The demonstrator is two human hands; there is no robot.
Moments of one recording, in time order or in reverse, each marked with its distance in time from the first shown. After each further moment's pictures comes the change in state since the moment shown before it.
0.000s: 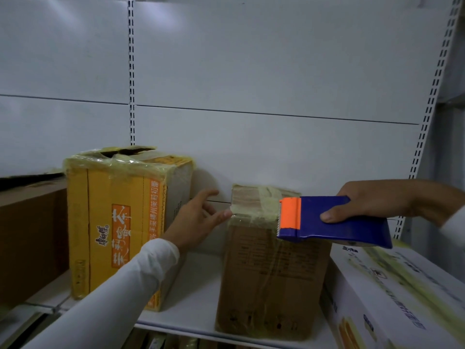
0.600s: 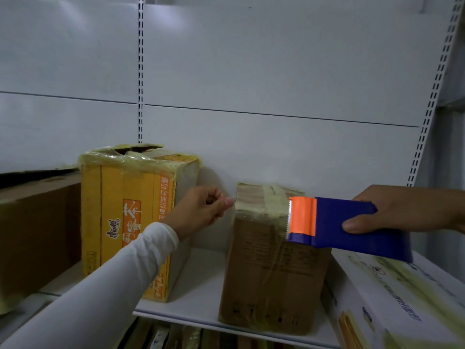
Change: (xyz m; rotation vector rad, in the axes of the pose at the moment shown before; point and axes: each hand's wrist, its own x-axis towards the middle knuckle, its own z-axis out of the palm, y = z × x) left_hand -0.011 0.031 -0.028 -0.270 -0.105 0.059; right_hand -0.037 0.007 0.013 0.044 -0.005 -0.230
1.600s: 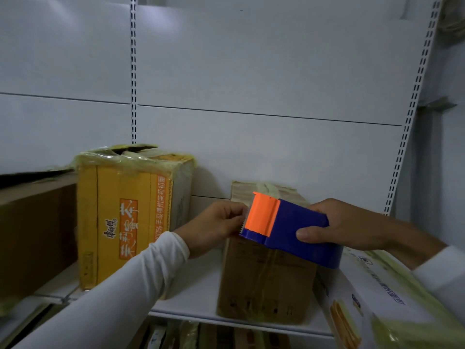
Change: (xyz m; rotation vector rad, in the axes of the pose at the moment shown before) left_hand -0.021 0.018 0.033 -0.210 -0.372 -0.042; right_hand 0.026 -0.019 0.063 0.164 0.186 -0.170
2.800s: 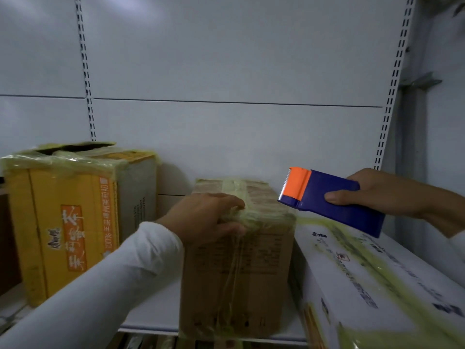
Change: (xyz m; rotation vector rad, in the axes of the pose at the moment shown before) left_hand 0.073 -0.004 0.027 1.231 0.006 0.110; right_hand -0.035 0.087 -0.104 -0.130 0.202 0.281
